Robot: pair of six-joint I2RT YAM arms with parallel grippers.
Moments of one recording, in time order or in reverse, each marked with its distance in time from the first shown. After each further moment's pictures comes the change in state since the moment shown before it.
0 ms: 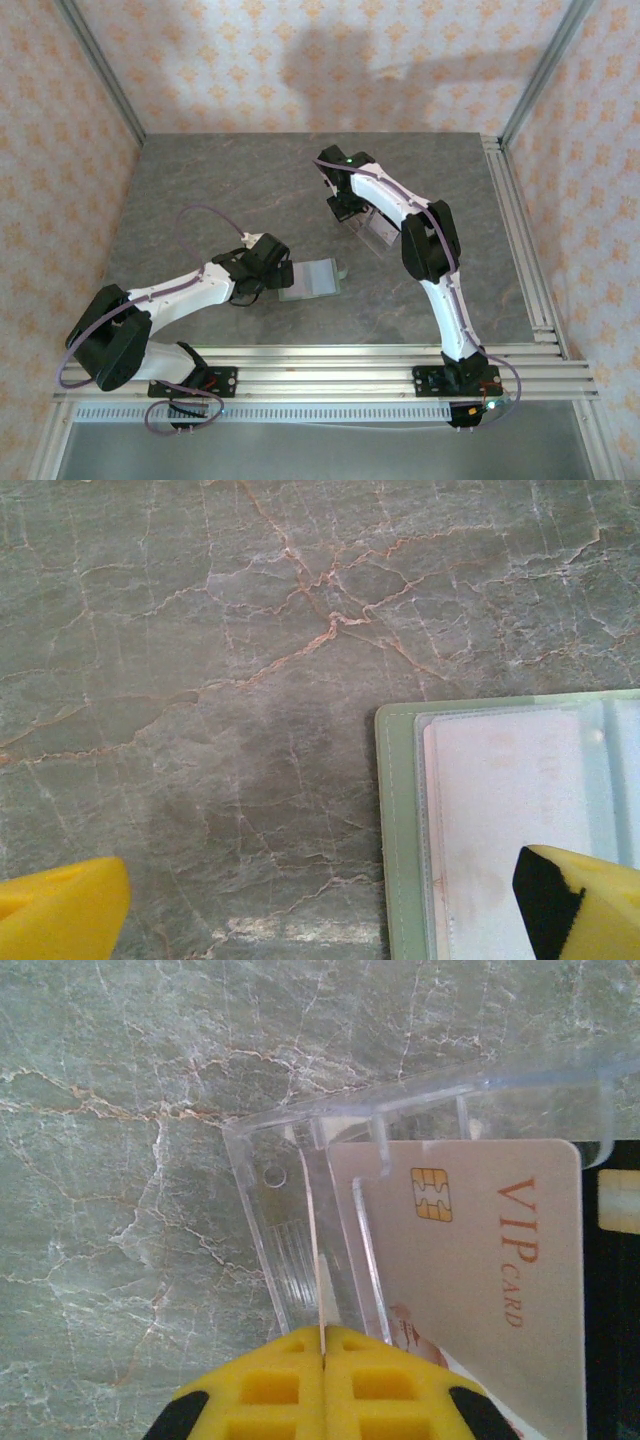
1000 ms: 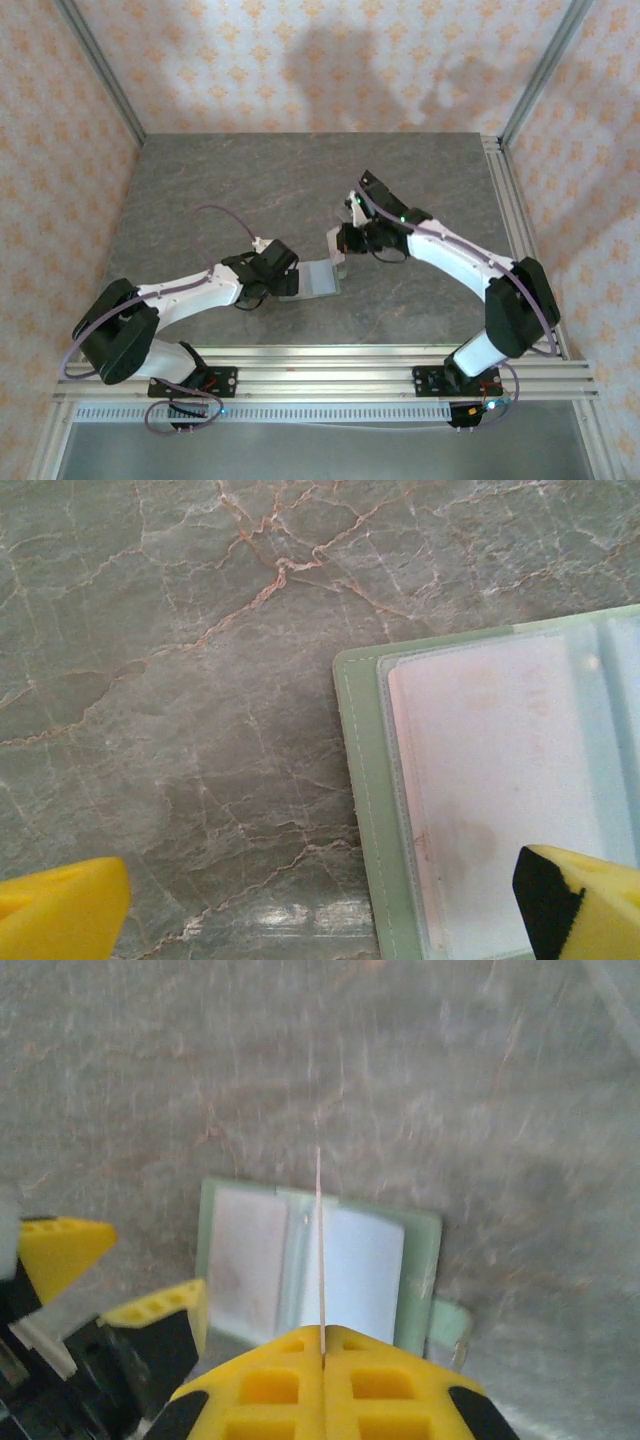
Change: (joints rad) left arm -0.069 0.048 0.010 -0.015 -0.013 0.043; right arm 0.052 -0.797 -1.020 0.663 -0.523 0.511
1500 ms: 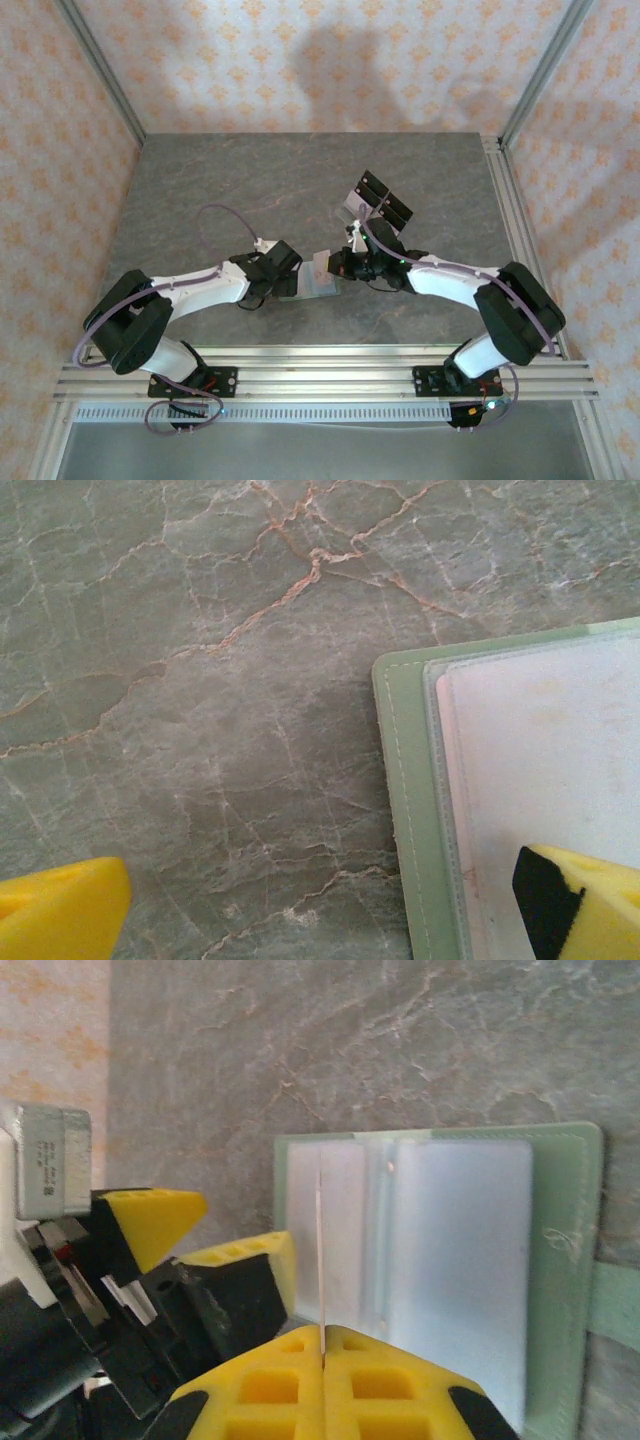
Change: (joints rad) left arm 0.000 0.068 0.011 0.000 -0.052 -0.011; right arm 0.052 -0.009 -0.342 0.573 -0.148 0.292
